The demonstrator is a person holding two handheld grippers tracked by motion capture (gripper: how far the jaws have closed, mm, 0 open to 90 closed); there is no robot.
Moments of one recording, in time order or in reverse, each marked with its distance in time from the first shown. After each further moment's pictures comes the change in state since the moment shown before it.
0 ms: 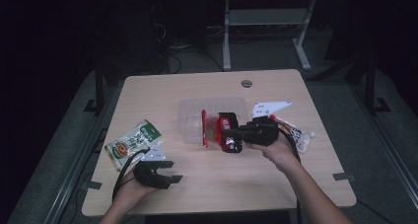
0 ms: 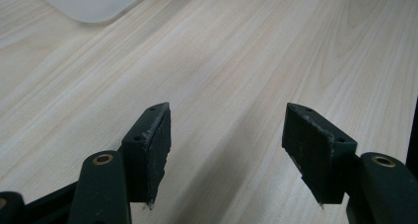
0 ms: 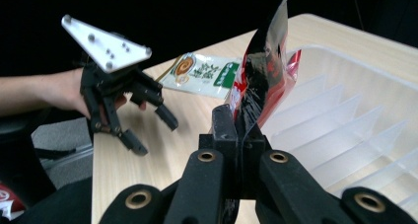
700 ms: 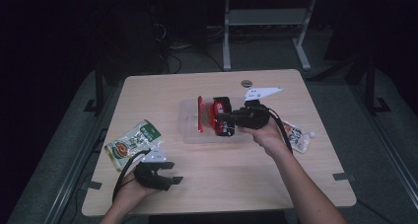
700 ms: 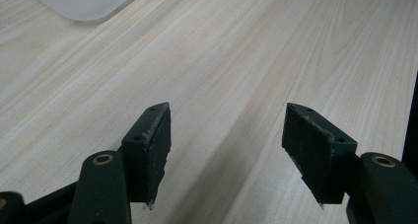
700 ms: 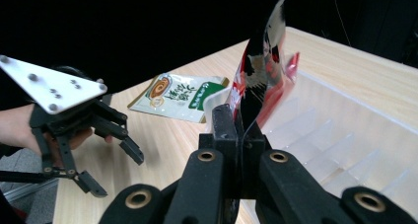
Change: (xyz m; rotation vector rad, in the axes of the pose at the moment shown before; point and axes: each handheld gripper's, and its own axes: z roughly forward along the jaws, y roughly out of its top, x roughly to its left) left arm -0.001 -0.001 0.000 0.008 -0.007 0.009; right arm -0.033 0.019 0.026 -0.036 -0.031 0.041
